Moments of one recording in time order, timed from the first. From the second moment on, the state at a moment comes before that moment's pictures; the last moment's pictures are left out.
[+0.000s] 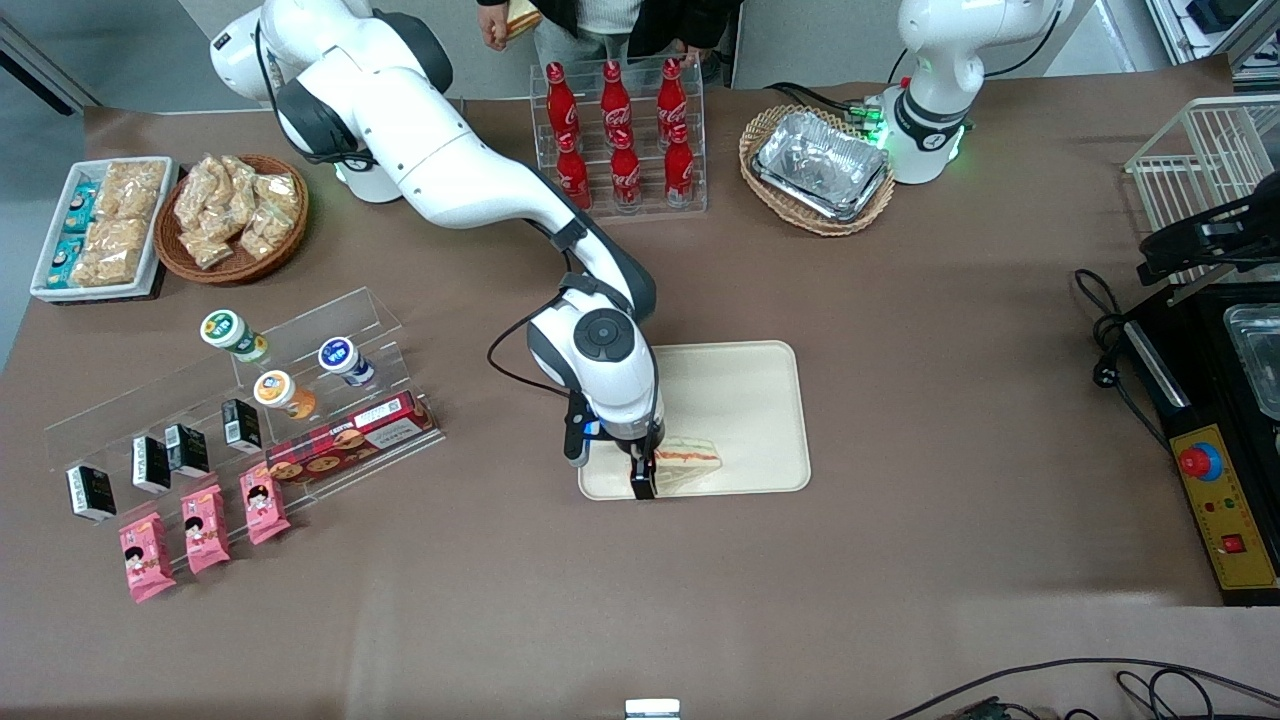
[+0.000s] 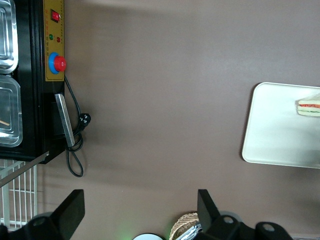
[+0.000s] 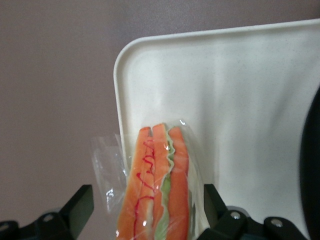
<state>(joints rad) 0.69 0.95 0.01 -1.21 -0.10 2.42 2.38</state>
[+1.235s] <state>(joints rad) 0.69 0.84 0.01 -1.18 -0.12 2.22 2.24</state>
